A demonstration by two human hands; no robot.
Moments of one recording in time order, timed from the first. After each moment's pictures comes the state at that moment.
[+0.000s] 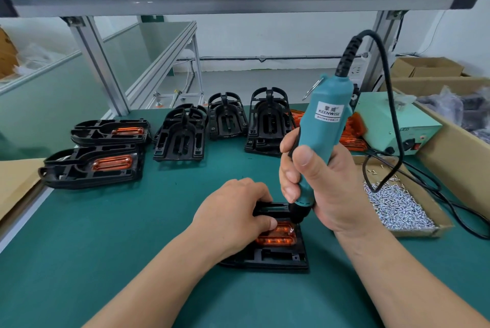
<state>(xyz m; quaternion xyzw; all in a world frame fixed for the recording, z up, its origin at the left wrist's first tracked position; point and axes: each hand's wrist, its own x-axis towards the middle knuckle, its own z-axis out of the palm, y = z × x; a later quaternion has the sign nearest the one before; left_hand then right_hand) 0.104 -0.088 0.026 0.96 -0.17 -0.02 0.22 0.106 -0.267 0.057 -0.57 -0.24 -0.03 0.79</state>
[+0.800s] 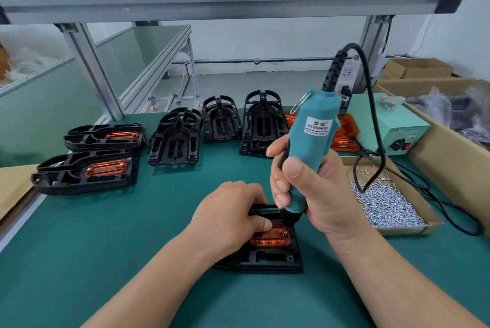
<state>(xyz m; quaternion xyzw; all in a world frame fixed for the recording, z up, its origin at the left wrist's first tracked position) 0.104 -0.092 0.031 0.96 -0.15 -0.05 0.23 0.106 -0.269 0.051 -0.57 -0.27 -0.03 0.78</state>
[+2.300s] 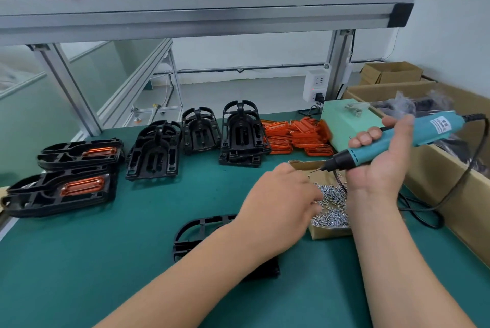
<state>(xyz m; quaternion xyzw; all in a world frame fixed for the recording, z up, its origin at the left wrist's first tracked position) 0.107 -0.191 0.060 0.90 -0.40 0.10 0.16 0.149 -0.384 0.057 -0.27 0.04 -0.37 0.89</state>
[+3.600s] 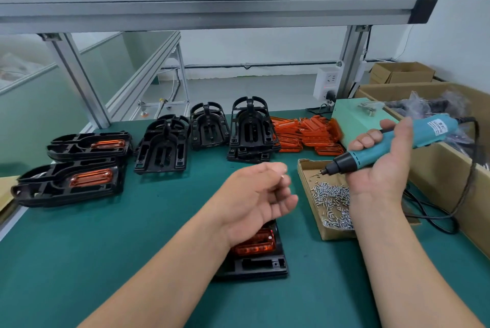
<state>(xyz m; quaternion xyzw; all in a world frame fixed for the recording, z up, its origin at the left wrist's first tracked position) 0.118 -0.147 0.057 0.47 -0.05 -0.30 0.83 0.152 -0.371 0.051 -0.24 0.05 -0.30 0.92</state>
